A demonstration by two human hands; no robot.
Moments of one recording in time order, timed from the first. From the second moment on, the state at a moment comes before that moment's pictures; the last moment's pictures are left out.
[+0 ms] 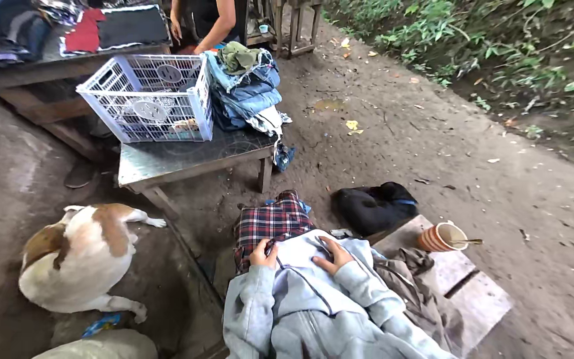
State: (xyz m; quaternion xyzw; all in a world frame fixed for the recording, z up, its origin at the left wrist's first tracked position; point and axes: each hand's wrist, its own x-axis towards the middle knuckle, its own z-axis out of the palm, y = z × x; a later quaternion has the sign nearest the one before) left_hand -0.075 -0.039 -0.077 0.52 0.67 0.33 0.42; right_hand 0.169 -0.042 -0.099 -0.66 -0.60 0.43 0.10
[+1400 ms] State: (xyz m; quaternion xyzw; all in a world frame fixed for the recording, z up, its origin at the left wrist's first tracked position) left_hand -0.074 -0.025 -0.028 0.49 0.62 0.40 0.46; right_hand 0.097 0.013 -0.044 -0.43 -0.78 0.31 0.35
